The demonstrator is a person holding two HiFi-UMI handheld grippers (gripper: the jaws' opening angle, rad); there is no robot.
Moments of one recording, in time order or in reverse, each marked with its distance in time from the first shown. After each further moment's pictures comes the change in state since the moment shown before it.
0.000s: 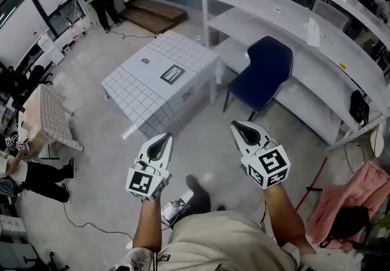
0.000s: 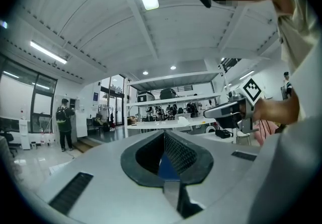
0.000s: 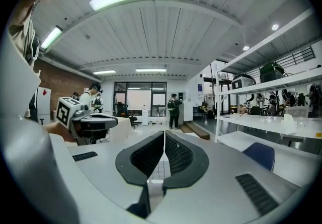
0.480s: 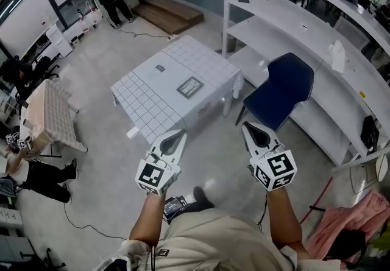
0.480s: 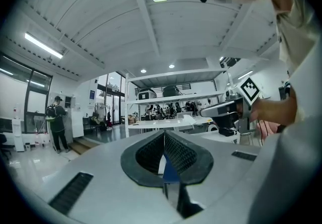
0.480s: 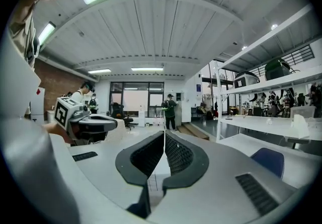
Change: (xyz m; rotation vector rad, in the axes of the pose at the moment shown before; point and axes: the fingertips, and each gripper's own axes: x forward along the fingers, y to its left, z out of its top) left arm 0.094 0.119 -0.014 0.014 -0.011 -0.059; right arm 0.152 -0.045 0.011 0.006 -0.009 -0.017
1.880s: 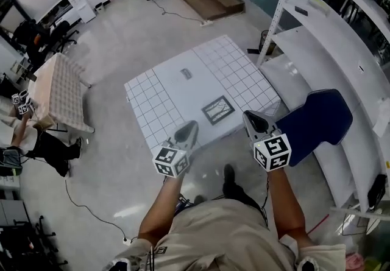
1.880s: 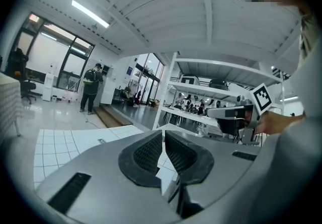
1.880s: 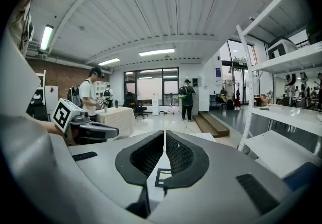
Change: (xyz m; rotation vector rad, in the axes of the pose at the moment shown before) left arm 0.163 0.268 -0.156 -0.384 0.100 0.292; right arm 0.361 -0.090 -0.061 -0.034 0.137 0.233
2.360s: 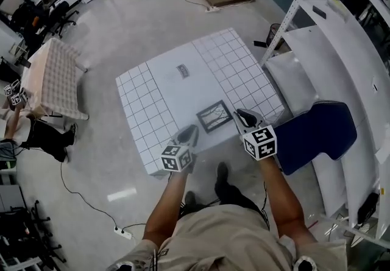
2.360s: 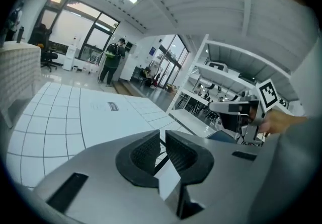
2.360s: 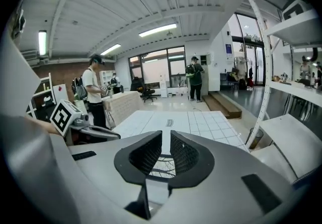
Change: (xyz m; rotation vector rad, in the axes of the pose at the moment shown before) left arm 0.099 0.069 -0.119 -0.256 0.180 0.161; right arm 0.128 -0.064 -0.103 0.043 0.221 0.144
